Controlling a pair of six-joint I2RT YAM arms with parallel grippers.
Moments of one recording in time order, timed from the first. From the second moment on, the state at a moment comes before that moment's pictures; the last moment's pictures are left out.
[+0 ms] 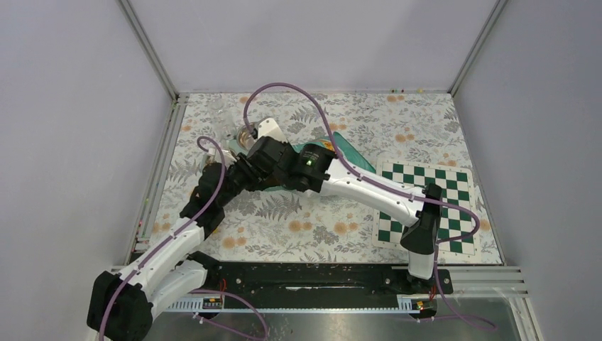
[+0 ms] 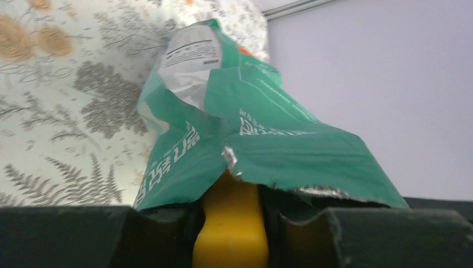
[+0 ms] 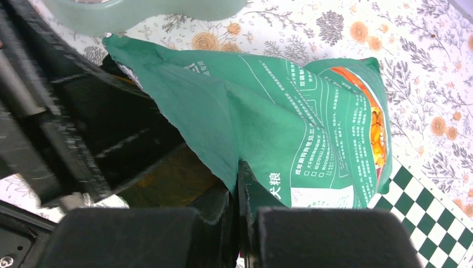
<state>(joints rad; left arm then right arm) -0.43 0.89 0.48 0.17 0.17 -1.10 1.18 1.87 1.95 -0.98 0.63 0.31</state>
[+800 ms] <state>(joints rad) -0.30 0.69 0.68 -0.03 0.29 -1.13 0.97 1.80 2.12 -1.12 0.52 0.43</state>
